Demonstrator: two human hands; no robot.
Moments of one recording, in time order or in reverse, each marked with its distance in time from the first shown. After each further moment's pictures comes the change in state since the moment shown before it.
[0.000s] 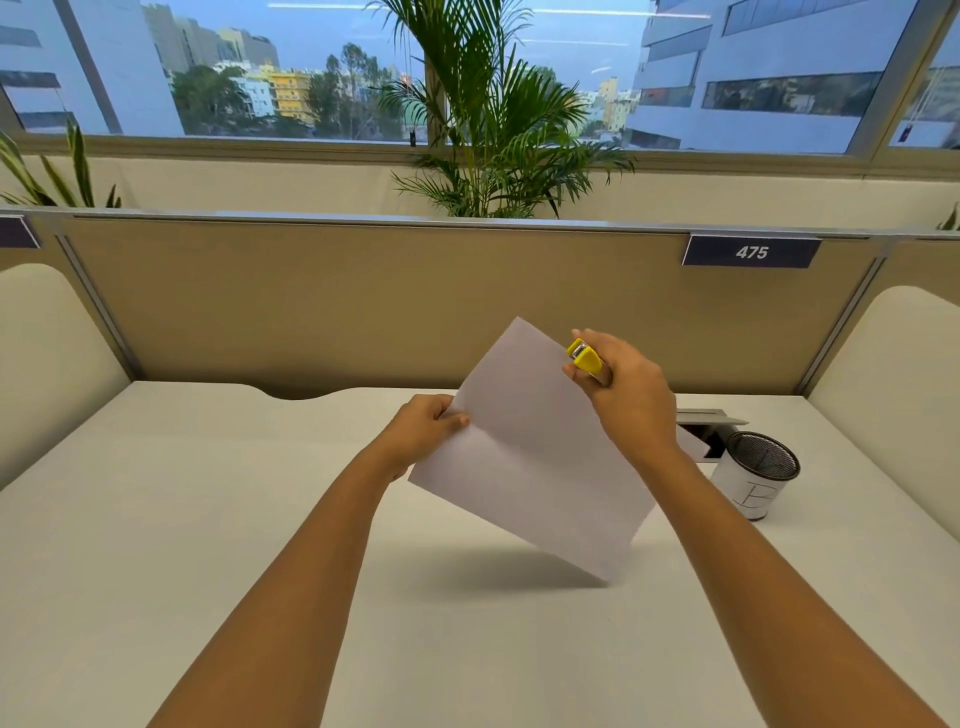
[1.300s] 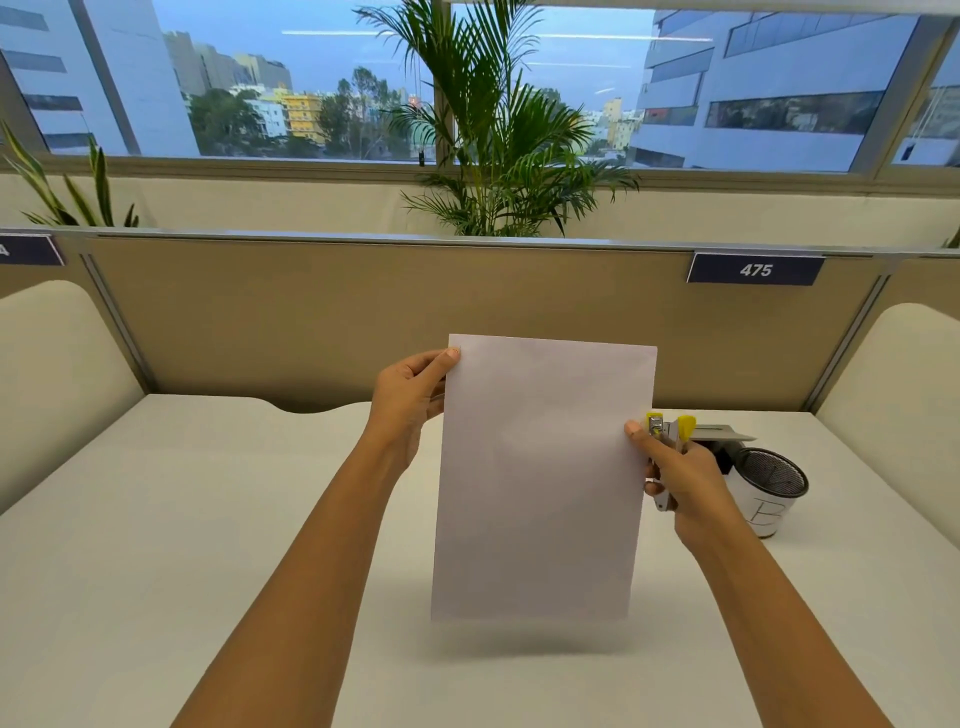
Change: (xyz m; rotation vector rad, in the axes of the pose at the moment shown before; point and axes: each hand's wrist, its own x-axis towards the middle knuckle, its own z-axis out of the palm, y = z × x) left_hand -0.024 0.053 -0.011 -0.649 0.322 0.166; right_hand -0.043 0.020 -0.025 0.678 -0.082 0.793
